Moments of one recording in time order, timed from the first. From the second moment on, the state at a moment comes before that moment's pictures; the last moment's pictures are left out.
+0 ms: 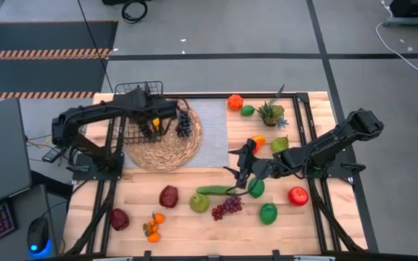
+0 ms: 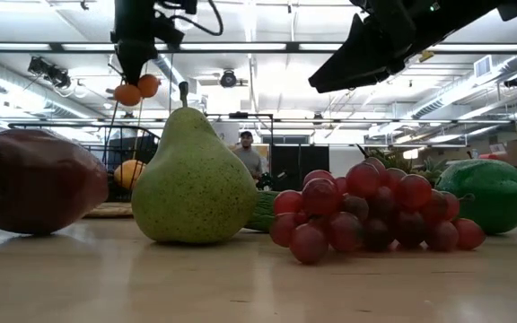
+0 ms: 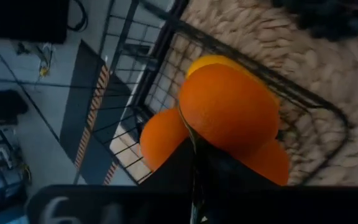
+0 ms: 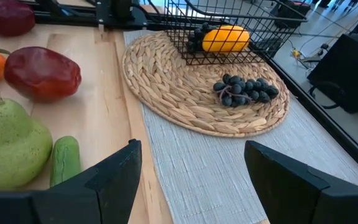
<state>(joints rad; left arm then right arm) 0.28 1.49 1.48 -1.57 -0.64 -0.27 0.34 1.41 0.74 0.13 0.66 0.14</state>
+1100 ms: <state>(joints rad) 0.65 1.49 1.48 -1.56 -0.58 -0.23 0.38 1.41 0.74 0.11 0.66 0.21</state>
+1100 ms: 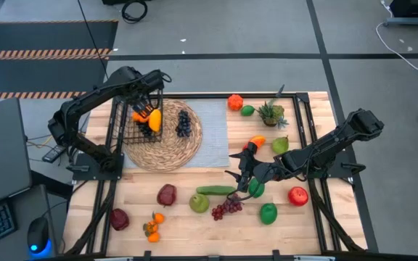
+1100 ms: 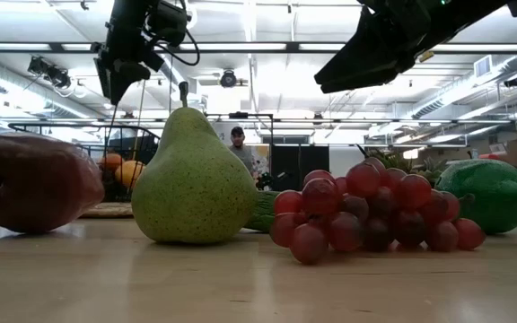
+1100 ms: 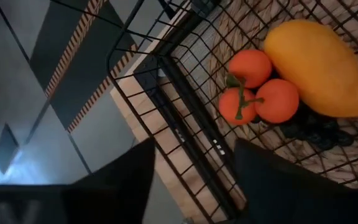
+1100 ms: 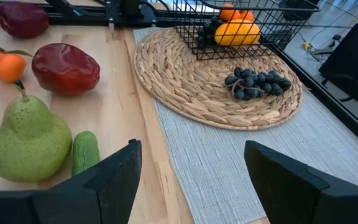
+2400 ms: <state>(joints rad) 0.02 1.48 1.12 -0.80 -0.57 -0.32 0.40 1.31 0.74 -0.07 0.77 0.44</state>
